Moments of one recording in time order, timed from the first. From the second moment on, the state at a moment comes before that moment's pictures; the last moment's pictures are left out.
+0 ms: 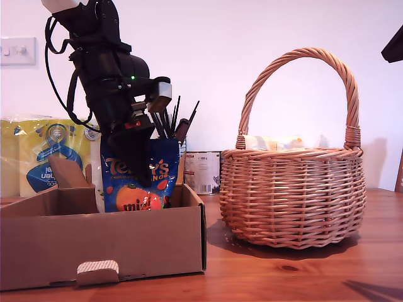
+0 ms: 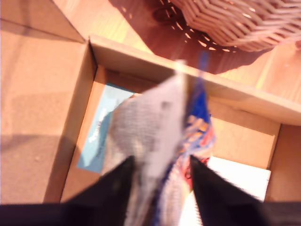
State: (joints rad) left arm -0.42 2.06 1.71 -1.08 0.35 0.60; right arm 0.30 0.52 0.55 -0.52 -0.36 -0.02
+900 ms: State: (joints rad) left arm -0.46 1.67 1.70 -1.00 0.49 0.56; right arm 0.30 0.52 0.55 -0.52 -0.36 -0.02
